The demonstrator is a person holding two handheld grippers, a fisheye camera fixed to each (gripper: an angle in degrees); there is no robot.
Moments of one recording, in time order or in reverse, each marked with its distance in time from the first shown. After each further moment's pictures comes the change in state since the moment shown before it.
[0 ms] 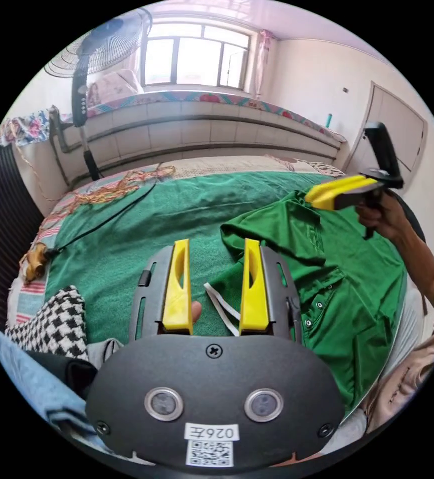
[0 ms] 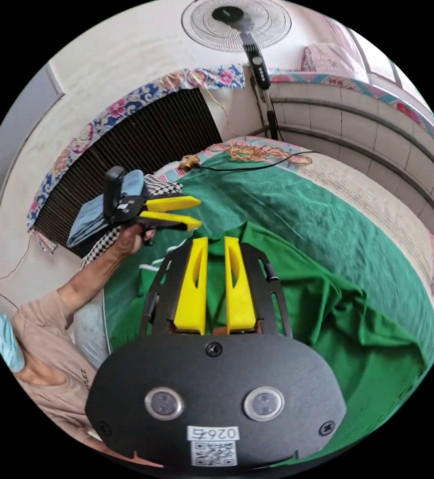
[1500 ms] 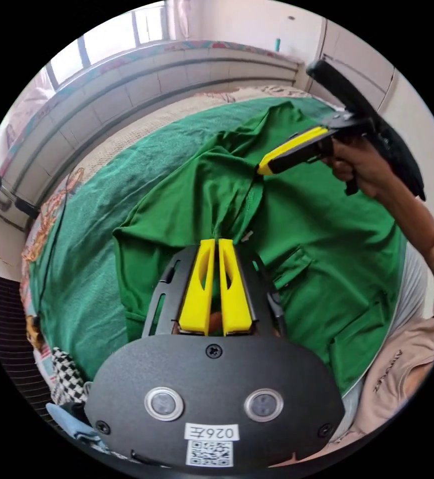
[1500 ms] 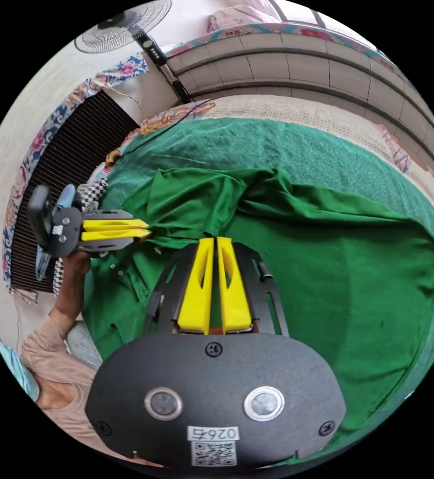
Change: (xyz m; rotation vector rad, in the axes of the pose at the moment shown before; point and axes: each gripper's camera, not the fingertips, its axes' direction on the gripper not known) left arm 0.251 0.081 0.182 -0.328 -0.117 0.360; right arm 0.020 -0.023 -0.071 -0.046 0.078 0.378
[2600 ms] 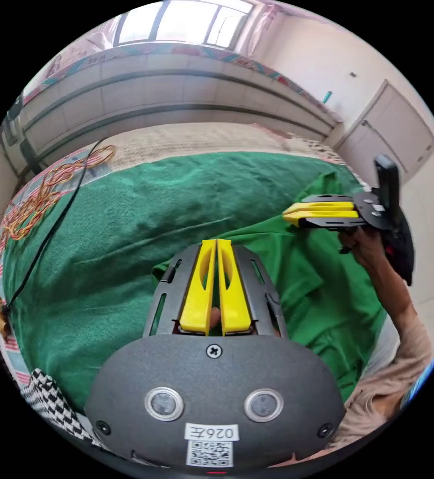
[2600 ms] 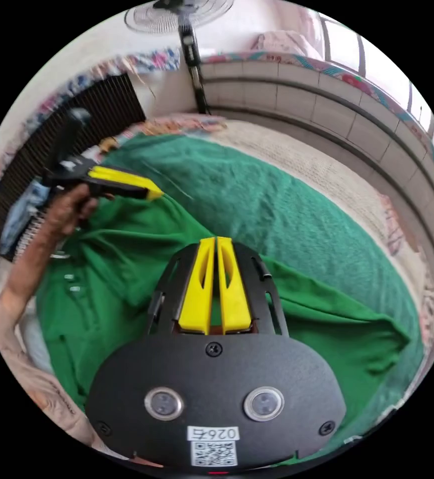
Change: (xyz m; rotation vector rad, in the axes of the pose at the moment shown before) left arm -0.234 -0.022 0.091 0.028 0.086 -0.401; right arm -0.099 0.025 0.044 -0.035 0.418 -0.240
